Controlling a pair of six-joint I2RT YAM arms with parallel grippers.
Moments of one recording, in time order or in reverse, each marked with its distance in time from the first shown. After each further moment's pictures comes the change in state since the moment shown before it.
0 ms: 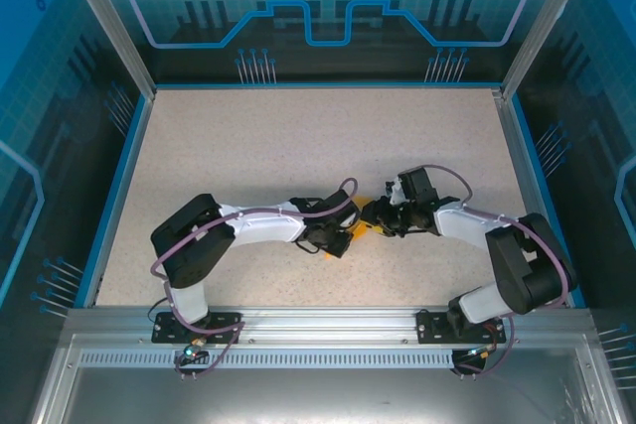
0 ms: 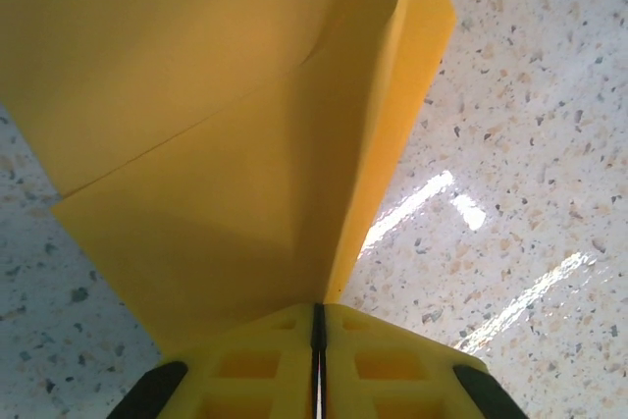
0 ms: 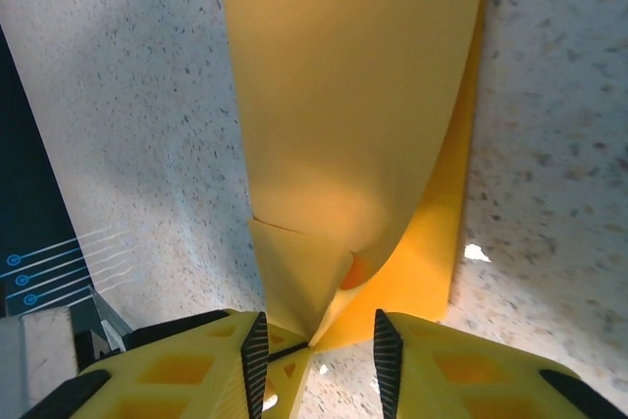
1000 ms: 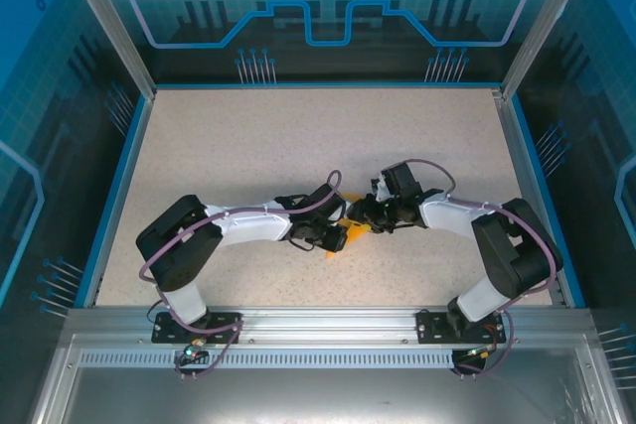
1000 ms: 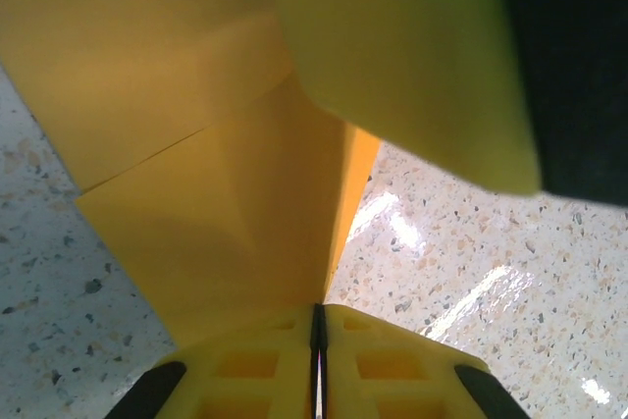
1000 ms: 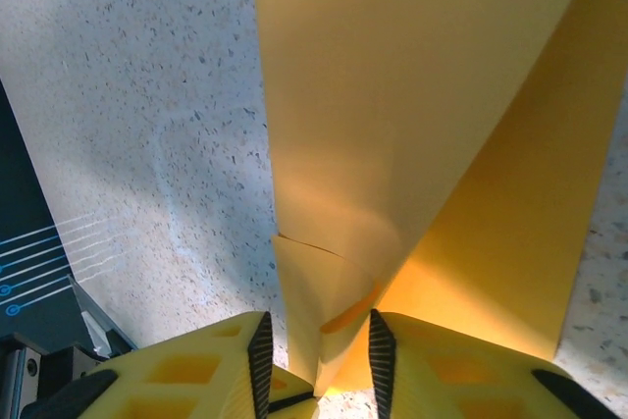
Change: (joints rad) left arm 0.060 -0.064 -0.084 0.108 0.119 -0.045; right arm 0.082 0.100 0.097 -0.023 0.038 0.004
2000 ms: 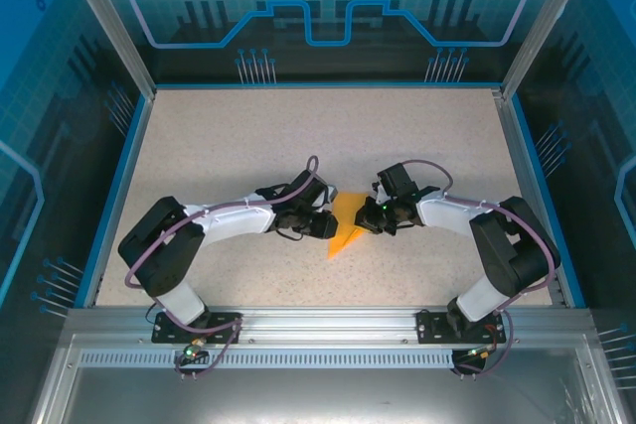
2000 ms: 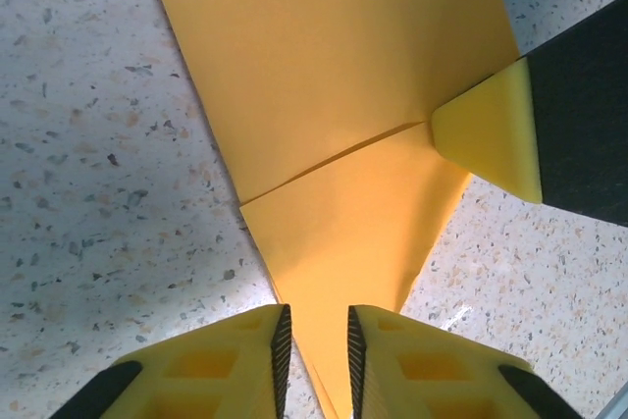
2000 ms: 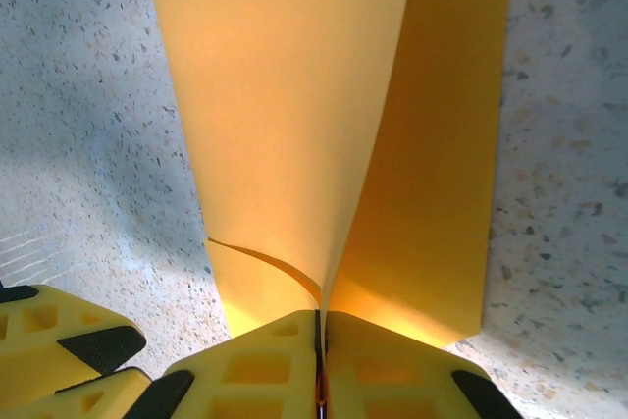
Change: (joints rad) left arm 0.113 -0.082 -0.037 0.000 0.040 -0.037; right arm 0.019 0.012 0.031 -0.112 0.092 -0.020
